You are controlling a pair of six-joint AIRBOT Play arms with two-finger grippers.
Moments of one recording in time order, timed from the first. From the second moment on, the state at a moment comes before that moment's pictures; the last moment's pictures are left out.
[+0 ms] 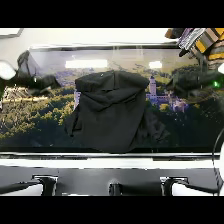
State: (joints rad) left arm 0.02 -1.34 1.39 1.26 -1.21 -1.76; right arm -0.23 -1.39 1.44 -1.01 1.41 1.52
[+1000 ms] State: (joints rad) left arm 0.02 -0.88 0.52 0.93 -1.12 -1.75; right arm -0.03 -1.08 0.42 -0.65 0.86 1.59
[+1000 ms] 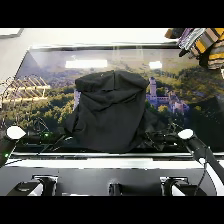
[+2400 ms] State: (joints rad) left arm -0.26 -0.53 0.58 1.02 -1.35 -2.08; right arm -0.03 -0.29 0.49 -0.96 1.57 2.08
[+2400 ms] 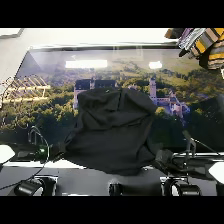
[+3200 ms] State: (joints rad) left arm -0.18 -1.48 1.30 0.94 -1.28 -1.88; right arm -0.03 -1.25 0.91 -0.77 1.02 1.93
